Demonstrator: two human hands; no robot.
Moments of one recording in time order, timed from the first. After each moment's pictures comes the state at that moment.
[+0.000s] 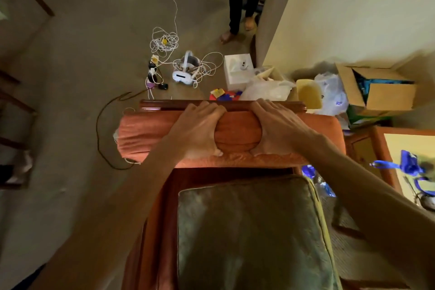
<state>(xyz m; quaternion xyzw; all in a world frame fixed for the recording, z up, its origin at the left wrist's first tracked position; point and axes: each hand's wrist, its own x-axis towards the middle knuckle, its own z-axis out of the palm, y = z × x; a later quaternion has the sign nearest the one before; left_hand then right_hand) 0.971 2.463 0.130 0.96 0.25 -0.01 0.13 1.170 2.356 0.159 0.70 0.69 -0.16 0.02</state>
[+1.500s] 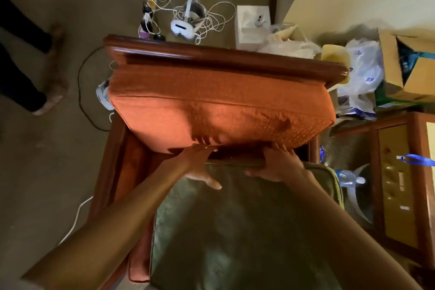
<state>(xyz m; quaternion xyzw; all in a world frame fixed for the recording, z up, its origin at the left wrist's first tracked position) 0.958 2.395 -0.125 0.78 0.35 -0.31 0.40 1.178 2.285 -0.091 0.77 0.49 -0.36 0.18</state>
